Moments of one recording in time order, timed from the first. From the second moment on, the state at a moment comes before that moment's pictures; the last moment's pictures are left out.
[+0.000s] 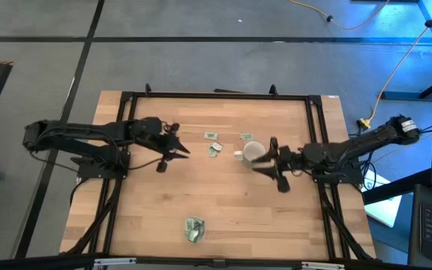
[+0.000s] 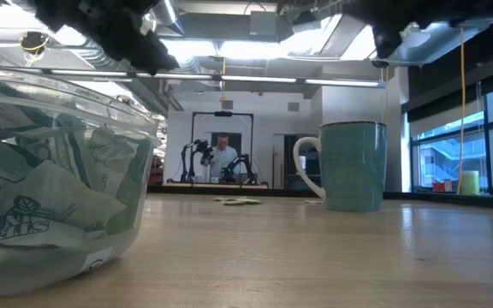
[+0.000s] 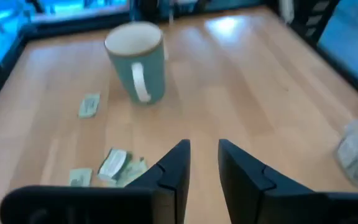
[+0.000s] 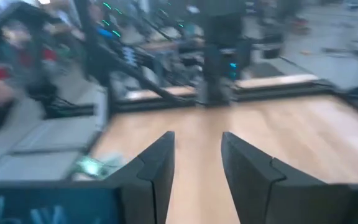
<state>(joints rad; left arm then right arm) 0.13 0.97 0.64 -0.18 0.24 0.20 0.28 0.96 0.46 0.44 0.20 0.17</state>
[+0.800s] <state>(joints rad) 0.23 0.81 0.27 0.38 0.20 0.17 -0.24 1.55 1.40 -0.68 0.15 -0.02</state>
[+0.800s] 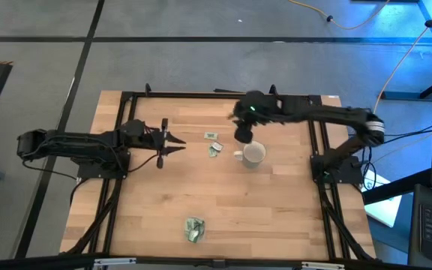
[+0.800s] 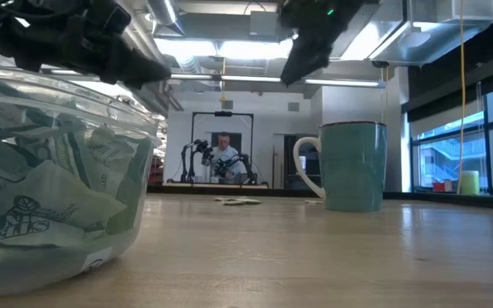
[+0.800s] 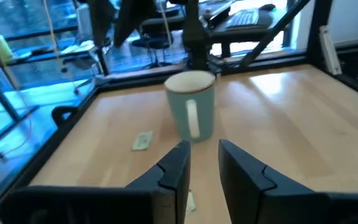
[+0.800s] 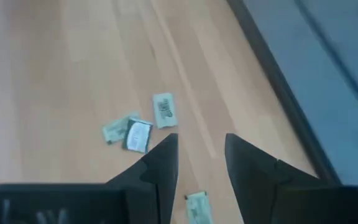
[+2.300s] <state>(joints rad) 0.23 0.81 0.27 0.26 0.20 0.14 -0.36 2.16 1.57 -0.99 0.12 0.46</state>
